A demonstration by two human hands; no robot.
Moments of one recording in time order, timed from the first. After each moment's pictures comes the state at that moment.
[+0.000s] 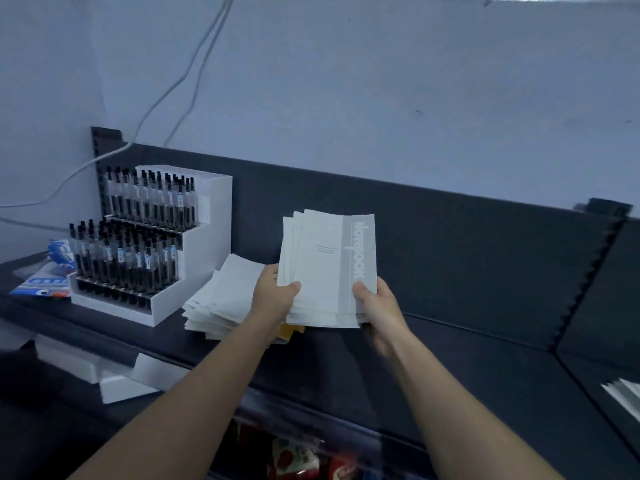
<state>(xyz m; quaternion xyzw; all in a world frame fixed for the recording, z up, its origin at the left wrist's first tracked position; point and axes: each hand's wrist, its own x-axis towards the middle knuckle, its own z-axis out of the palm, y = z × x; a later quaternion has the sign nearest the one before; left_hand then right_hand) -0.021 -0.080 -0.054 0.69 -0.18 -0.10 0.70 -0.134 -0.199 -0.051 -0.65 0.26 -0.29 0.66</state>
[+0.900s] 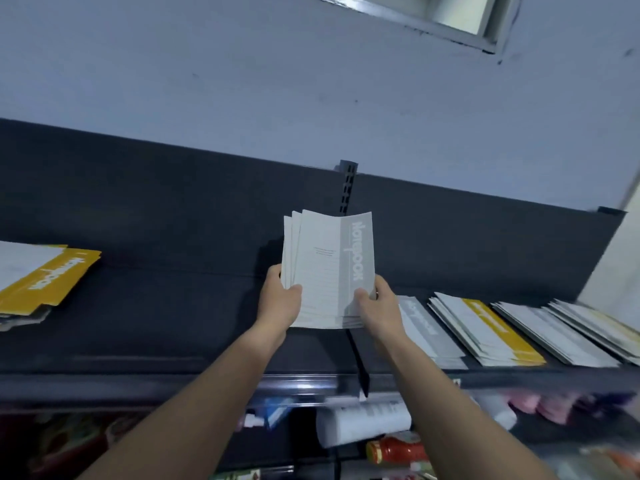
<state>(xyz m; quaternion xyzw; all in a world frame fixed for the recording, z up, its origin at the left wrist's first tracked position) -0.330 -0.253 -0.059 0.63 -0.33 -0.23 0.66 -0.470 -0.309 -0.044 -0.66 0.44 -0.42 0.43</state>
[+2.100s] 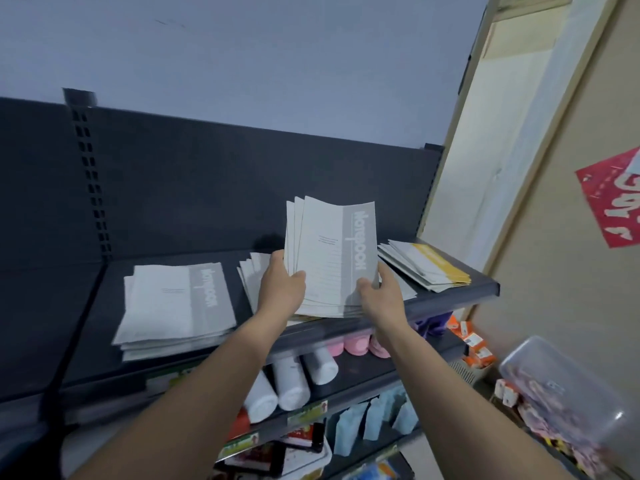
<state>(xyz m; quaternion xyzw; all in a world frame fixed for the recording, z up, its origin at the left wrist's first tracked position) -0.675 -0.460 -0.072 0.63 -0.45 -0.29 0.55 -0.825 -0.479 -0.073 -0.57 0.55 -0.48 0.37</state>
